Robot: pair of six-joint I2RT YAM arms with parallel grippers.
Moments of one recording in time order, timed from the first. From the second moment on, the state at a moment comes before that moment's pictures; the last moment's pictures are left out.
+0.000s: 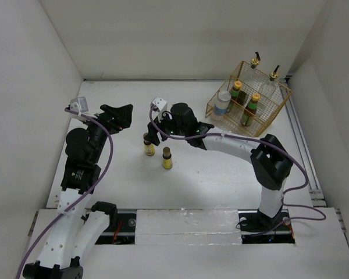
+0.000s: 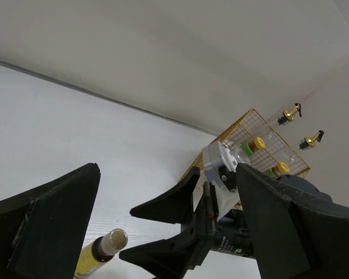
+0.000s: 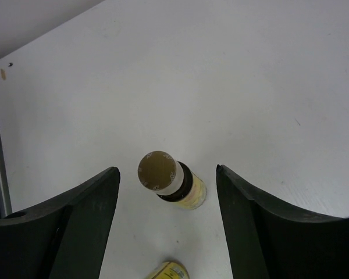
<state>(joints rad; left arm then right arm) -0.19 0.67 0.81 -0.05 0.03 -0.63 0.85 1.85 1.36 0.17 -0.31 0.08</state>
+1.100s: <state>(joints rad) -0.19 0.66 0.81 -0.05 0.03 -0.63 0.71 1.45 1.21 0.24 -0.12 0.12</state>
